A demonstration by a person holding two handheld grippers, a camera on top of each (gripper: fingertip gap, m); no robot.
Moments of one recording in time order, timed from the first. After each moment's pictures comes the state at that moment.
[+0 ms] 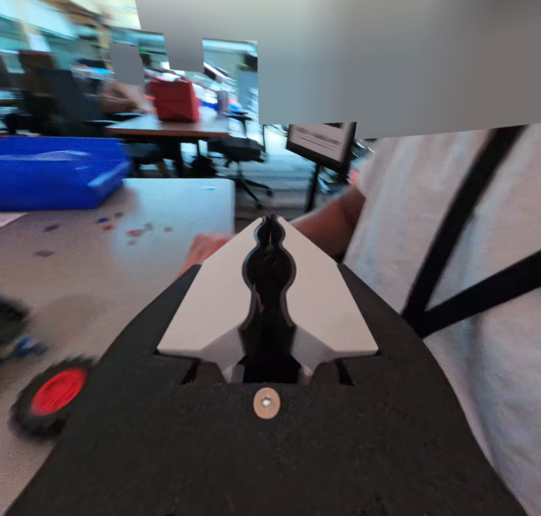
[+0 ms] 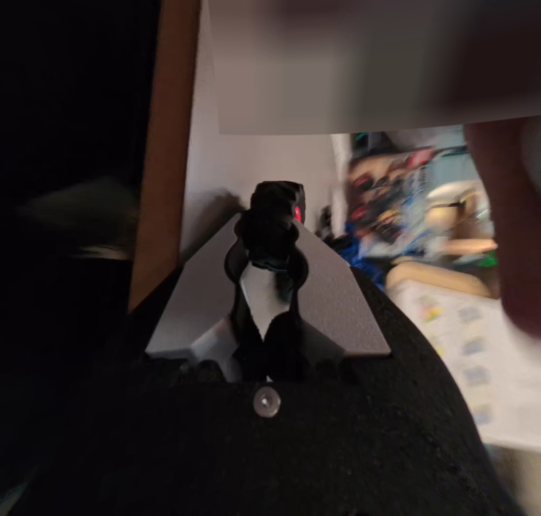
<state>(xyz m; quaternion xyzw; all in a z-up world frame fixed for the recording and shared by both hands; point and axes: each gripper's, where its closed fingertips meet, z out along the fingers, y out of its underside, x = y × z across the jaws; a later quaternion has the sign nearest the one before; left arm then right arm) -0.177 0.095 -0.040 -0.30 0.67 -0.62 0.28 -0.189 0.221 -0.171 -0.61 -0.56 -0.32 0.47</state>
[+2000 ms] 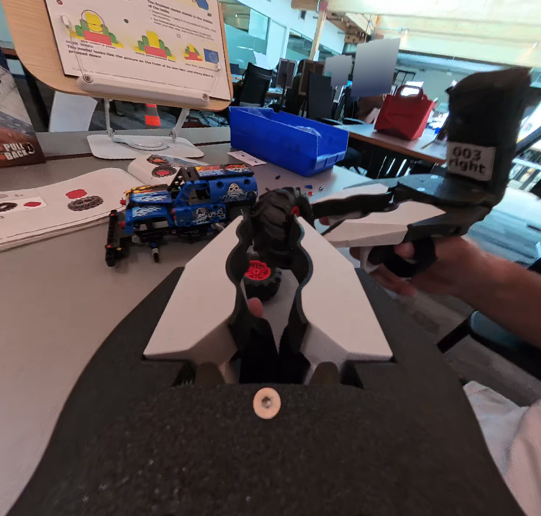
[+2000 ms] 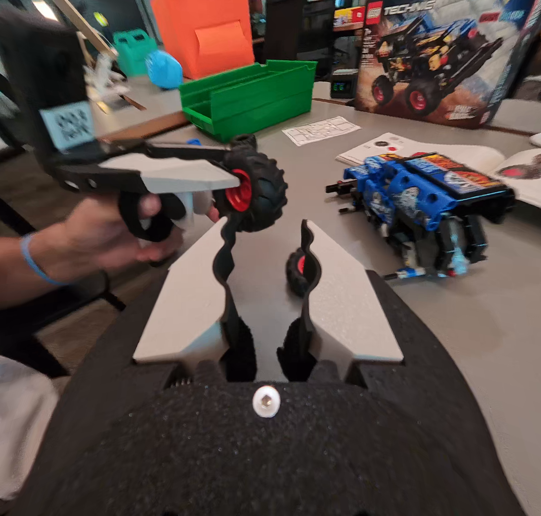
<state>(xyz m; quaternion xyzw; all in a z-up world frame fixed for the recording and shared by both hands) -0.157 0.251 -0.073 -0.57 0.45 -0.52 0.45 -0.140 0.229 -0.089 -0.77 -0.09 0.17 0.61</state>
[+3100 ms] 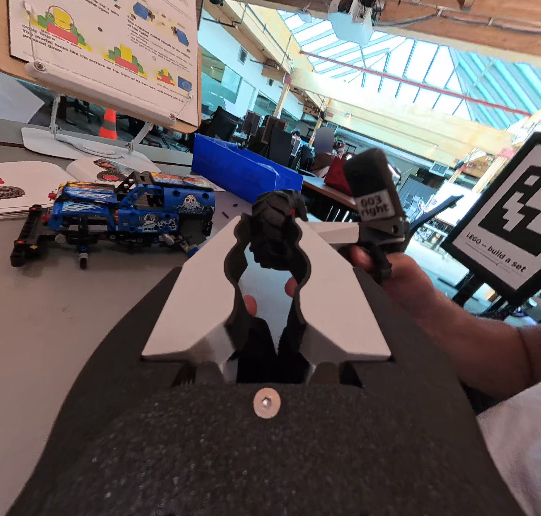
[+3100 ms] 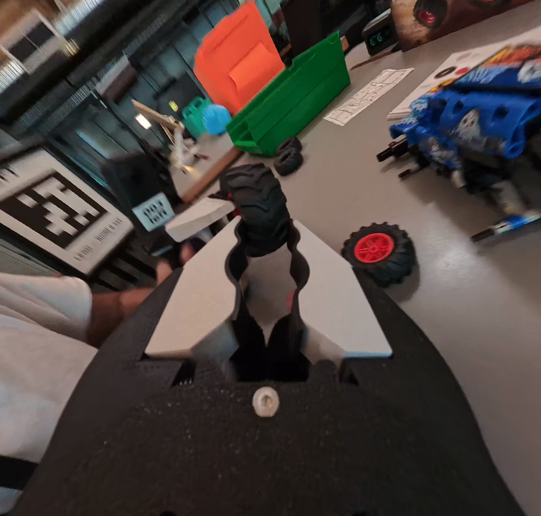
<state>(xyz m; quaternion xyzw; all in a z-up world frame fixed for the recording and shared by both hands) -0.152 0.225 -0.062 -0.54 0.39 -0.62 0.41 -0.155 0.224 -0.083 -0.75 0.03 0.36 0.55</state>
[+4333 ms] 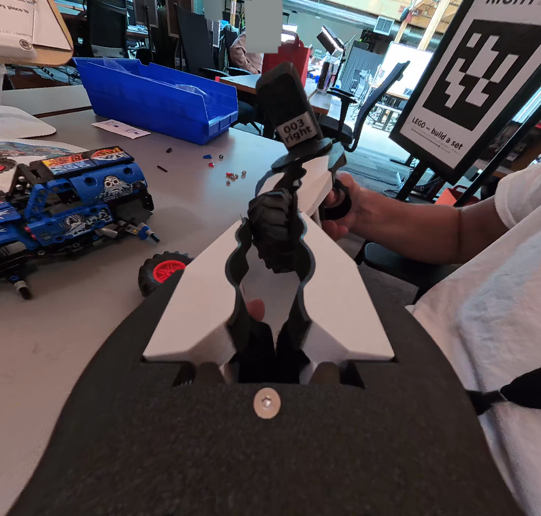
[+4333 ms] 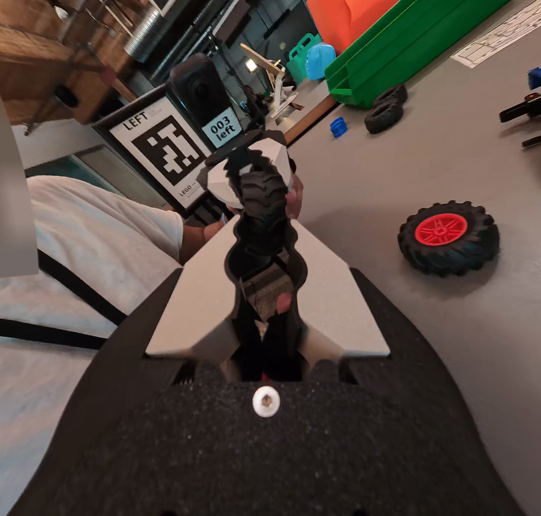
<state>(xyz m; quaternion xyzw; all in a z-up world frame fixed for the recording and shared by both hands) -0.159 0.187 -0.069 -0.48 0.57 -0.59 0.30 -0.167 0.182 -0.079 -0.71 -0.10 0.51 0.48</state>
